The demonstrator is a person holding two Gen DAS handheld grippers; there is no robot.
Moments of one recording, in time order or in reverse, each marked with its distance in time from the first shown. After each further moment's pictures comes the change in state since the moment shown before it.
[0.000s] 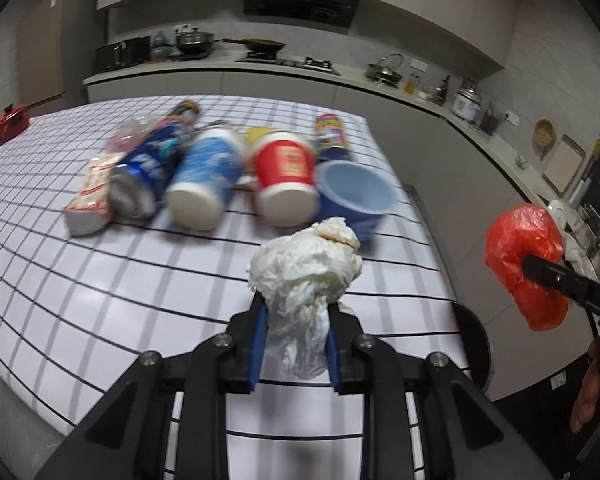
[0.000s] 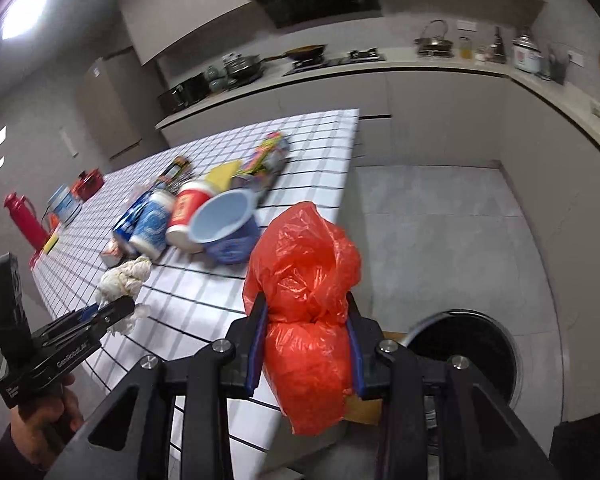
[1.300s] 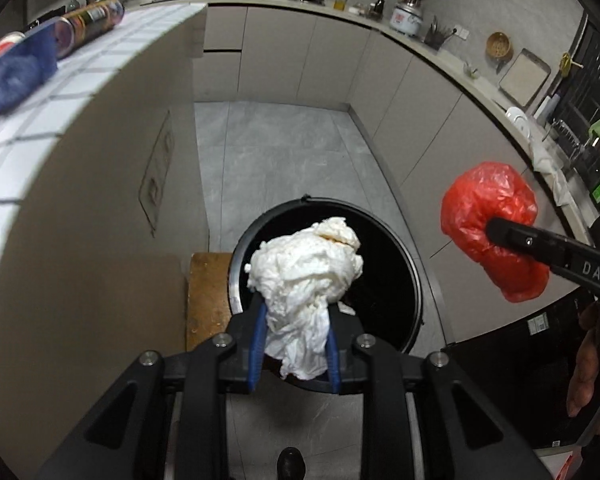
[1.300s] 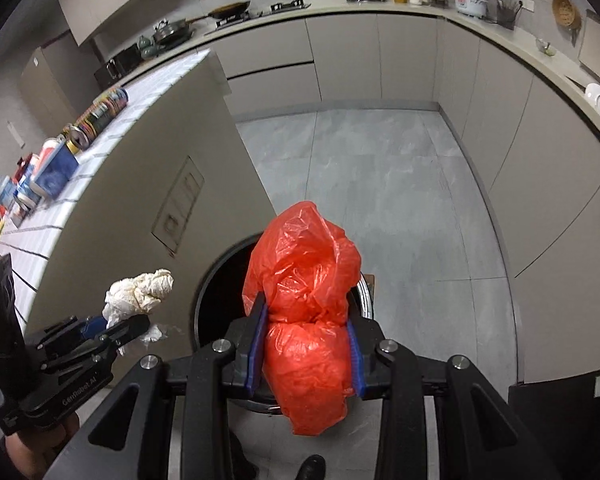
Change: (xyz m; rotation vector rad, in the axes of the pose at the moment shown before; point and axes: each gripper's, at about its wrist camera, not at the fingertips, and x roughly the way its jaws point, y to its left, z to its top) left arm 0.112 -0.238 -0.104 0.094 0.232 -0.139; right arm 0.007 -0.244 -0.075 0.051 0.191 -0.140
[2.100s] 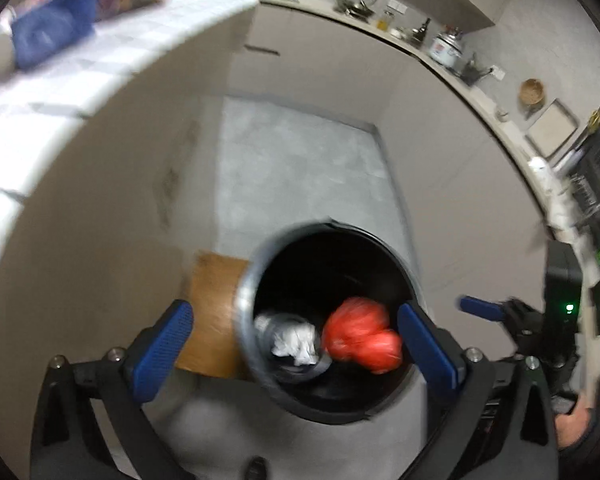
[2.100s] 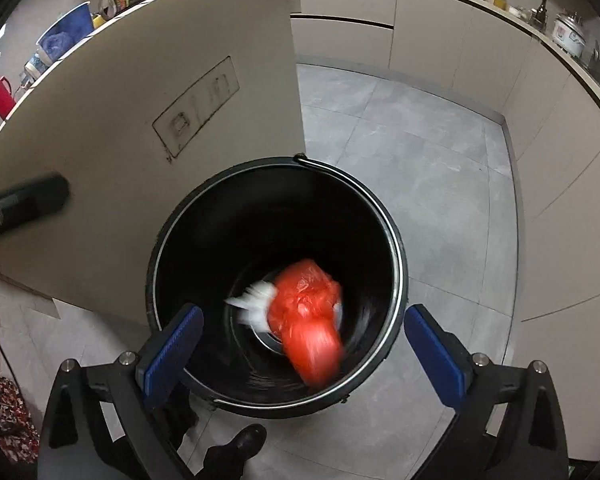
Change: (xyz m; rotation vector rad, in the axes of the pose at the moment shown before) left arm -0.012 0.026 0.011 -0.154 -0.051 0.038; right arm 0.085 0.008 -0.022 -0.312 0.154 0.050
